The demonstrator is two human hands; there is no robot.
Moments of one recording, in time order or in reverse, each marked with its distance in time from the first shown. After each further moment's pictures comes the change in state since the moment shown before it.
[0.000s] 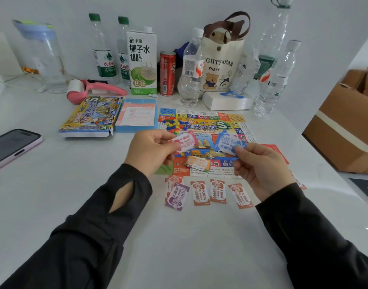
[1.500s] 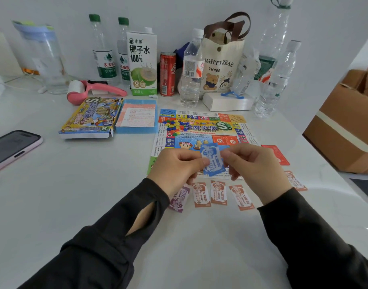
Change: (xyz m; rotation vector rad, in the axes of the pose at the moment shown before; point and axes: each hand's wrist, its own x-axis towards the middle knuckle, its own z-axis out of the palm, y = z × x) left_hand -0.031 0.008 0.026 -0.092 -0.240 -0.031; right_hand -0.009 0.000 0.008 -0.643 -0.161 -0.378
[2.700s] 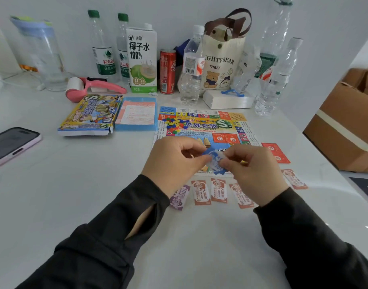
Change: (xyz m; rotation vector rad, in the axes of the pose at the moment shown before) left_hand -0.003 0.006 -0.003 0.348 0.127 0.339; right_hand -0.001 0.005 0.001 -0.301 -0.029 -0.127
